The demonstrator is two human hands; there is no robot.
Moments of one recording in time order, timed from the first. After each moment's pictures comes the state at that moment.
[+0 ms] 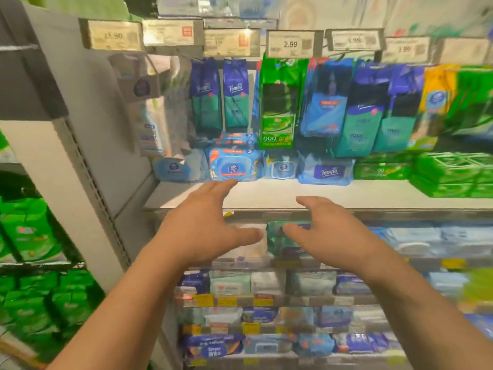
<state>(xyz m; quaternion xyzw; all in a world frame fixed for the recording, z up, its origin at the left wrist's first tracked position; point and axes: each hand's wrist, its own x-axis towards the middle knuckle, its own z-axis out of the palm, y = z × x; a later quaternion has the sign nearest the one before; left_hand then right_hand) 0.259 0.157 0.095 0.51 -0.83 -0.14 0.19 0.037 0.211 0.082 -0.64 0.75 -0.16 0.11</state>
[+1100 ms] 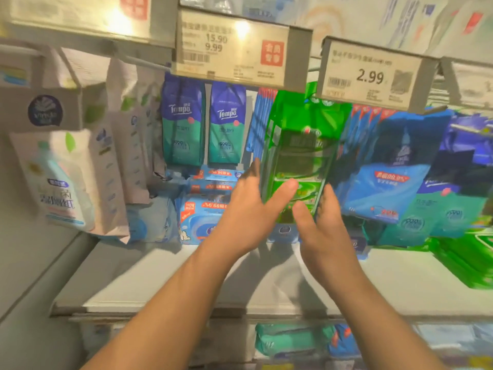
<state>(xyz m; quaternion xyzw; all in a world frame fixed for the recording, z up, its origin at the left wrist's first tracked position) 0.117 -0.090 0.100 0.40 -0.72 -0.37 0.43 -0.010 -0.024 0.080 -0.54 0.61 -0.56 0.12</state>
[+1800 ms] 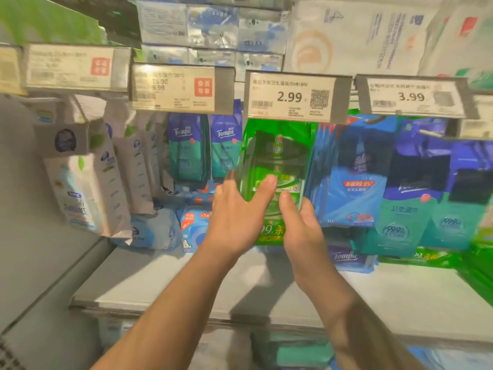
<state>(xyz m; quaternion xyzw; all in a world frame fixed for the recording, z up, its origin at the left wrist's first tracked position) 0.090 -0.058 0.123 0.50 -0.63 -0.32 0.49 -0.019 -0.031 0.087 -0.45 0.49 -0.66 0.34</state>
